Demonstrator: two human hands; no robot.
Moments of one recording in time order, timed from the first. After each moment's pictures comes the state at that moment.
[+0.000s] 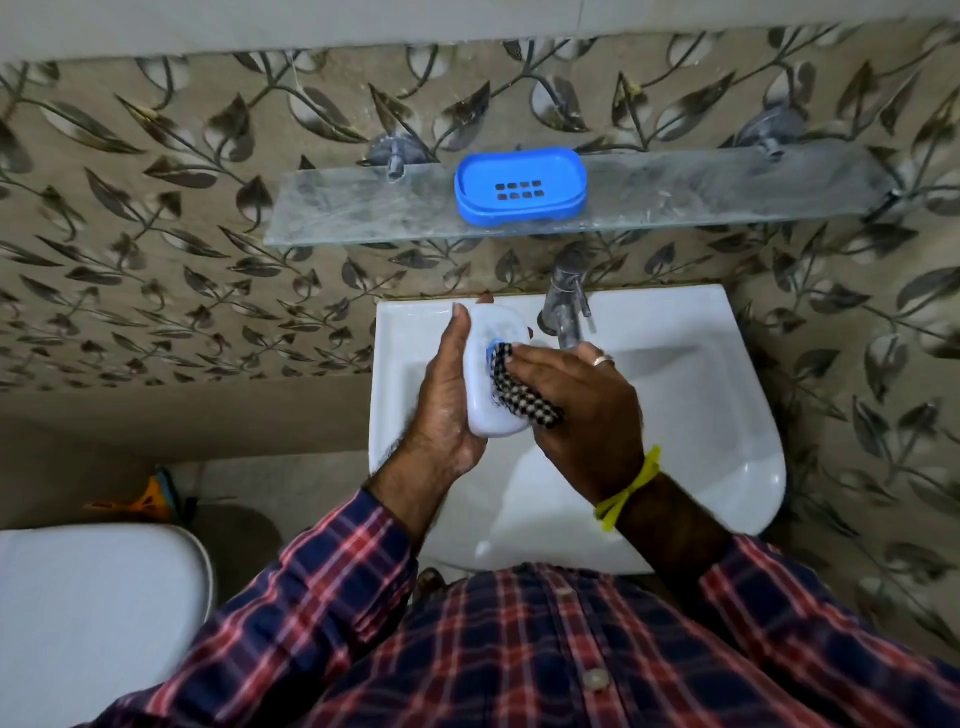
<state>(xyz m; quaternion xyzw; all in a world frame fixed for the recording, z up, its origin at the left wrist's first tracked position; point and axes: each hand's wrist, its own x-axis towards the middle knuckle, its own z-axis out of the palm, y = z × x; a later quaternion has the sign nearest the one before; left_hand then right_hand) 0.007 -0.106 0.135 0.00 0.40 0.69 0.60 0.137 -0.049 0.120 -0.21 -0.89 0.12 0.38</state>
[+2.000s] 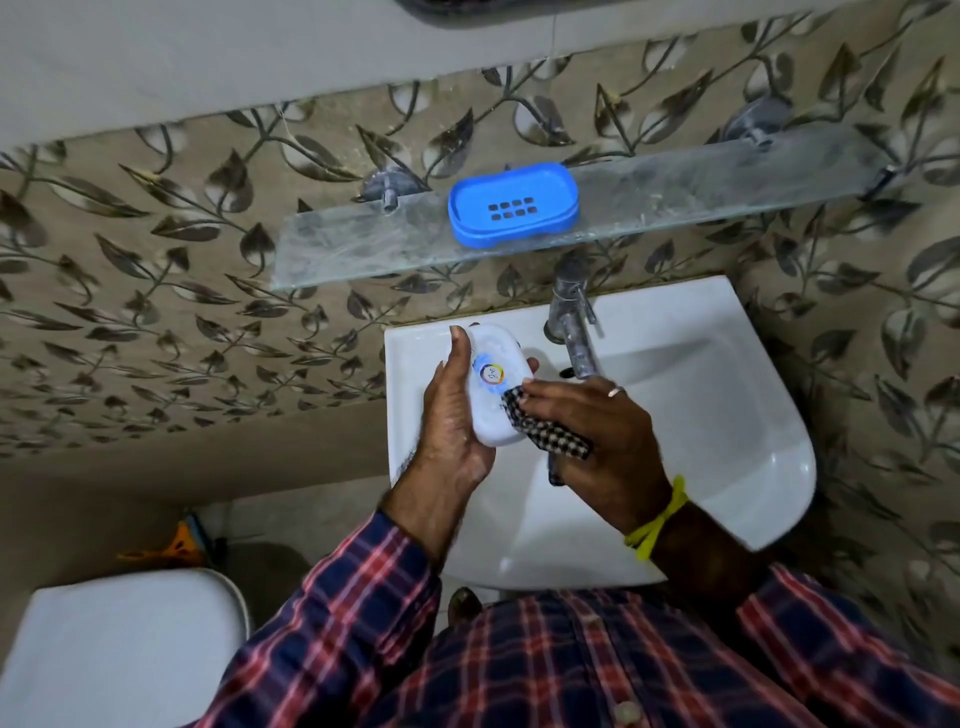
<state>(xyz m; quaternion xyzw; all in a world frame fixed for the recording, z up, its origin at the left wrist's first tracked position) -0.010 -0.095 0.106 -0.03 0.42 0.71 0.56 0.151 -0.058 0.110 -0.20 -0.86 0.27 0.38</state>
